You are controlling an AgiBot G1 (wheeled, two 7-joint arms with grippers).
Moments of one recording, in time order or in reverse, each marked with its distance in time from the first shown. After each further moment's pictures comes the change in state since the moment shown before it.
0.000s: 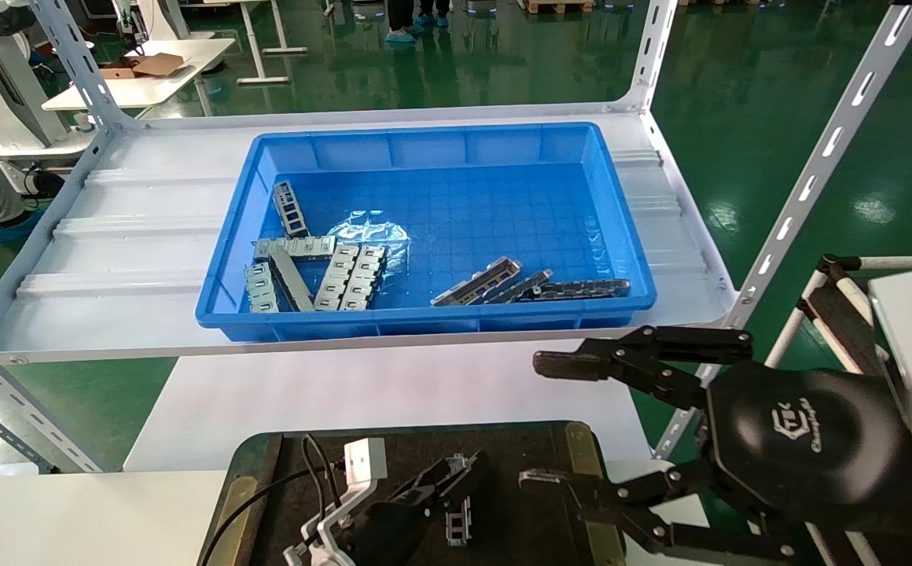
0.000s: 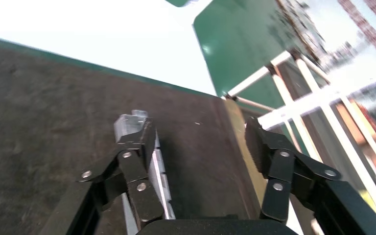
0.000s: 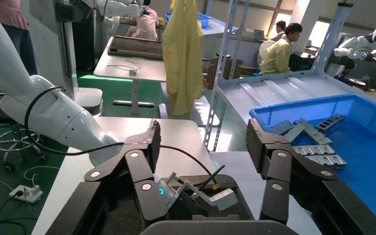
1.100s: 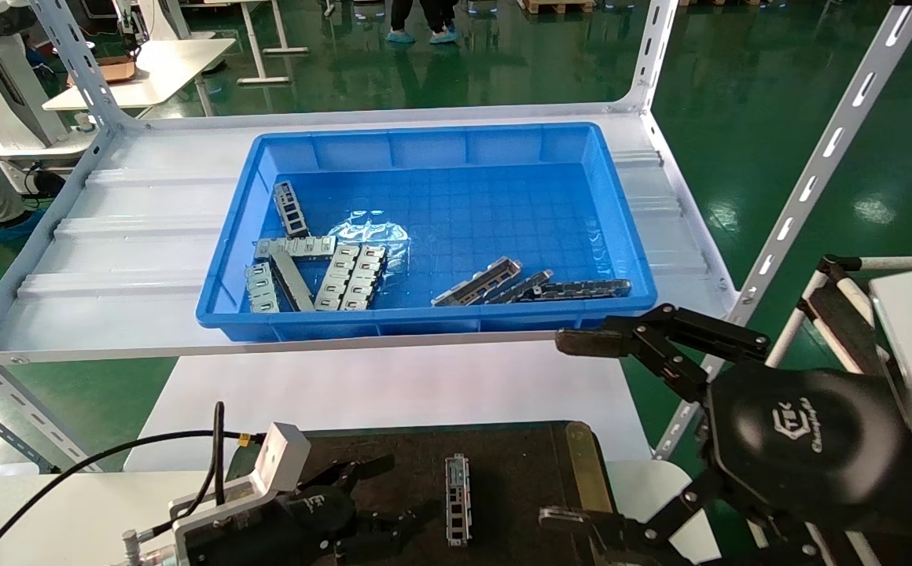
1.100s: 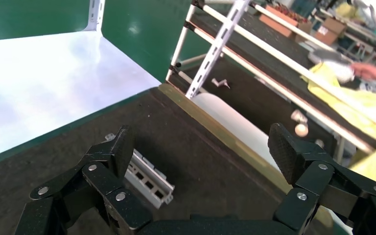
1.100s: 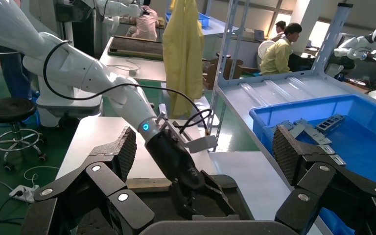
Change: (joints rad) left arm -0.087 -0.400 -0.006 -0.078 0.076 0.601 0.142; right arm 0.000 0.001 -0.002 0.000 0.001 0.001 -0.001
